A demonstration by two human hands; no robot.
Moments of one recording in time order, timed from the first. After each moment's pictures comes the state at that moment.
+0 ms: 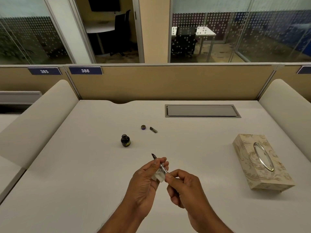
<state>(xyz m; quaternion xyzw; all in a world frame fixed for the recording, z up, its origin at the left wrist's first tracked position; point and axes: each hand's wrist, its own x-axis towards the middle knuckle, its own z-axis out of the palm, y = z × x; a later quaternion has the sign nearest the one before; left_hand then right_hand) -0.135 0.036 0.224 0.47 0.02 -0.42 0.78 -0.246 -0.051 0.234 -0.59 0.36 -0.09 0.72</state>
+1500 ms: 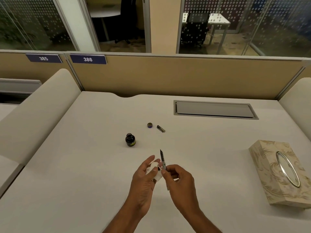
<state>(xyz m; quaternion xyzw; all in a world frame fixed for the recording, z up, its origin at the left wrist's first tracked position) -0.071 0.024 0.139 0.55 0.02 -0.37 0.75 -0.159 -0.068 0.142 -0.71 0.37 -0.21 0.56</state>
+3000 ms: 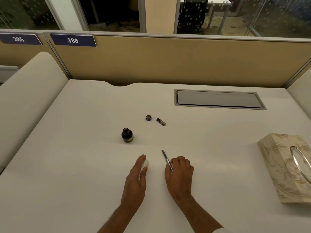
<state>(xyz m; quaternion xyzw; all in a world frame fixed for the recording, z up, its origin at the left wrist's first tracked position) -0.024 0.041 0.039 0.84 -0.24 -0.16 0.47 -0.105 -0.100 0.016 -0.89 0.40 -0.15 0.15</state>
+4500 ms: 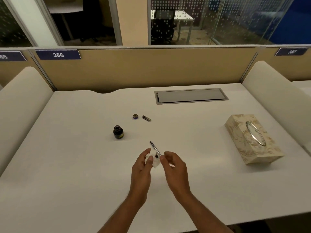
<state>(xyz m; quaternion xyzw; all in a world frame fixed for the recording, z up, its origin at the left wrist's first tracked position) -0.084 0.053 0.110 0.65 -0.13 -0.35 0.66 -0.172 -0.028 0.117 -0.65 0.45 -0.26 0.55</state>
